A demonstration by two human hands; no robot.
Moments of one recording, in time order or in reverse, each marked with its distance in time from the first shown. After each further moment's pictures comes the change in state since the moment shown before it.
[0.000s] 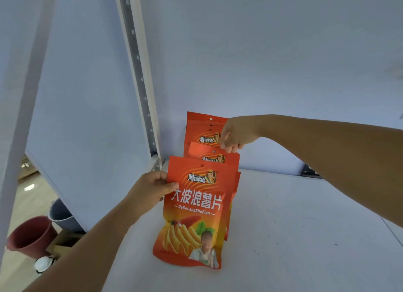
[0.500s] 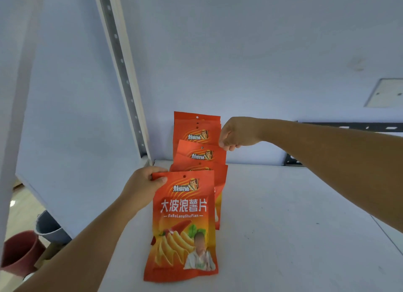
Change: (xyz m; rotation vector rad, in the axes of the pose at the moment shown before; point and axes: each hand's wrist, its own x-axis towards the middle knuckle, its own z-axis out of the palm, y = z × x) left_hand -0.003 0.004 0.005 0.198 0.086 0.127; right_hand -0.047 0.016 0.017 0.160 0.102 0.026
